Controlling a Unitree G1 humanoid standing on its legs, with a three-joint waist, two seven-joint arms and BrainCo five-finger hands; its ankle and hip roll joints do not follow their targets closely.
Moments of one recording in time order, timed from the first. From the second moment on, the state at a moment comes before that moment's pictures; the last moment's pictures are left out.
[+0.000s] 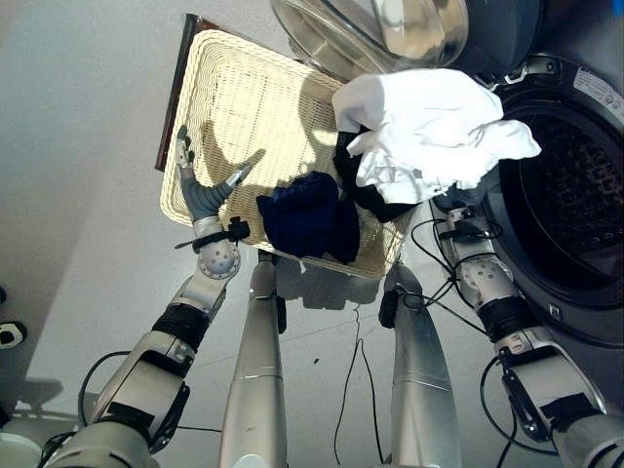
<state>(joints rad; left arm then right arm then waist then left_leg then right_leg) -0.70 0.47 -0.33 0.73 -0.19 -0.57 0.81 -0.72 -0.43 0.16 0.71 1.82 -0.11 0.58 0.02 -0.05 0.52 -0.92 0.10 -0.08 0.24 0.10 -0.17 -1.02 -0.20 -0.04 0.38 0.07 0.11</state>
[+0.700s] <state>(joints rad) -0.78 0.49 -0.33 0.92 -0.22 -0.58 0.77 -0.82 -0.49 -0.02 1.03 1.93 -0.29 0.28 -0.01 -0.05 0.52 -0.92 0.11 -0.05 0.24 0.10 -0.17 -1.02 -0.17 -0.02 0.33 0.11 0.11</state>
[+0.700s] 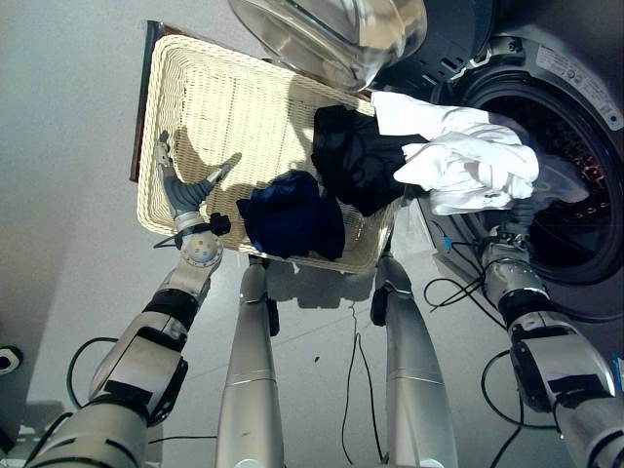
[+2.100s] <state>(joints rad) -0.89 0.63 -0.65 0.83 -0.29 -0.53 0.28 -1.17 -0.83 0.42 1.09 0.23 -0.04 -0.85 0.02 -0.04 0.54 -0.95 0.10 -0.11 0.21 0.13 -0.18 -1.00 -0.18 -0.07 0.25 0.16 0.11</state>
